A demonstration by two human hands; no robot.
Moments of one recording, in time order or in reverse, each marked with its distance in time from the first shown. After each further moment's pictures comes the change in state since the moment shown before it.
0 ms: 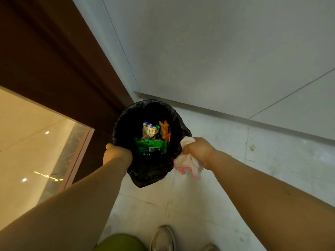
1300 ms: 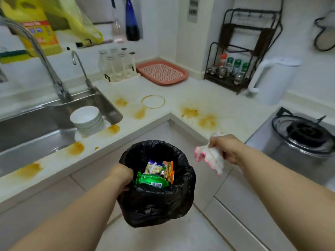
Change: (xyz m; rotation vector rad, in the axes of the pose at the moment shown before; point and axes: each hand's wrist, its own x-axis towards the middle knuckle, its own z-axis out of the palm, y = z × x) left_hand -0.766 0.266 -0.047 0.359 -0.424 0.946; right_hand -0.701 0.133 -0.493 0.893 0.998 -0.131
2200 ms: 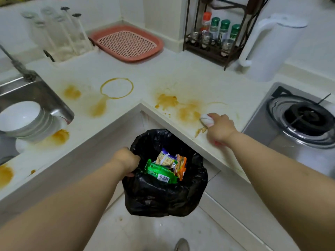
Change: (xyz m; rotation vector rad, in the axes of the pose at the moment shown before) left_hand 0.084 0.113 0.113 0.343 -0.238 0.103; right_hand 0.164 0.025 -0.055 -0.828 0.167 -0.042
